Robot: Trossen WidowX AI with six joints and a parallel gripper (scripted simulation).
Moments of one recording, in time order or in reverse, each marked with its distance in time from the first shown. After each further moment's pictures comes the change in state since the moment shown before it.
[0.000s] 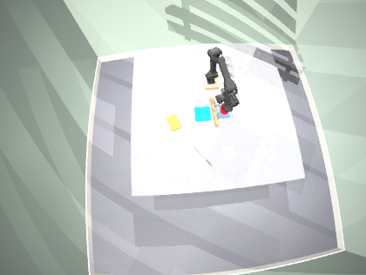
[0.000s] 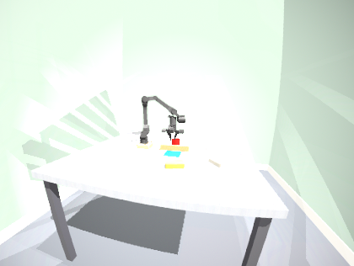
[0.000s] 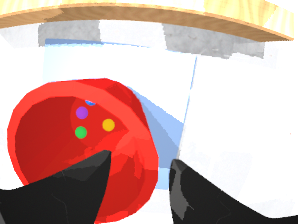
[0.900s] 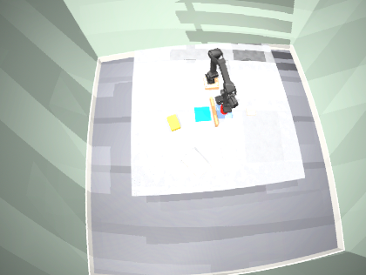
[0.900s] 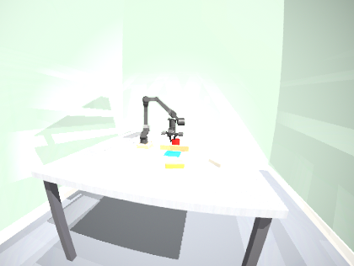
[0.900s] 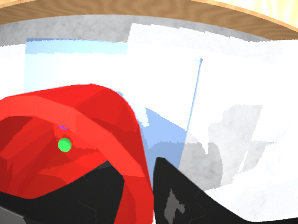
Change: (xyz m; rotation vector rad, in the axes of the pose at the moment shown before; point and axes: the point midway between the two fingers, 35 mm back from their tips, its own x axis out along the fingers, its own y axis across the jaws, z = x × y) arm 0.023 -0.003 0.001 0.004 -0.001 -0.002
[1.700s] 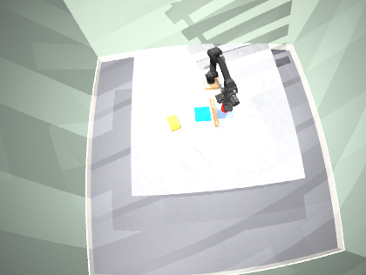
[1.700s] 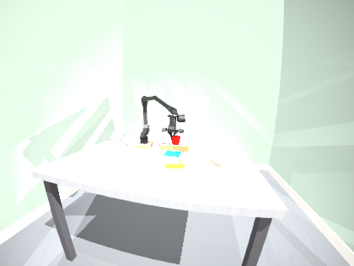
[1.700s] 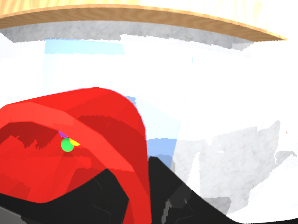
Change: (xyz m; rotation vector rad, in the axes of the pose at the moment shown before) arm -0.027 0.001 -0.001 -0.007 -0.001 -0.004
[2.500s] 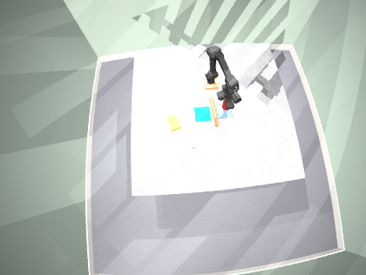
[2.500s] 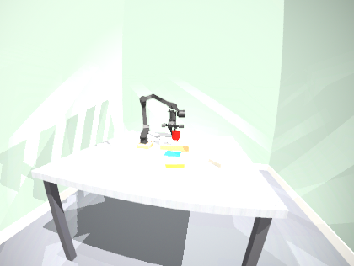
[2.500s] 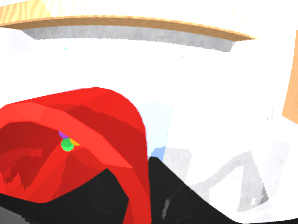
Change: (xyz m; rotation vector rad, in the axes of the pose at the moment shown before) arm -0.041 -0.001 -0.002 -0.001 0.002 0.004
